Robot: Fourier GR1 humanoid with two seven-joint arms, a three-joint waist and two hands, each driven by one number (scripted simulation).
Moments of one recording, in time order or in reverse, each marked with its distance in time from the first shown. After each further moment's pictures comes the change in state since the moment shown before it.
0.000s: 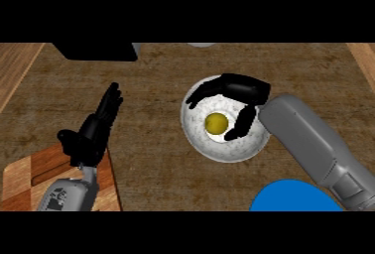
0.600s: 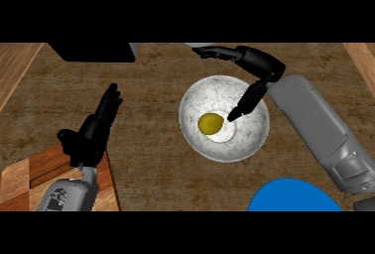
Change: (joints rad) left arm 0.003 -0.008 0.011 0.005 -0.007 -0.001 0.002; right arm -0.095 0.025 -0.226 0.157 -0.216 0.143 0.007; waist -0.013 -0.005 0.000
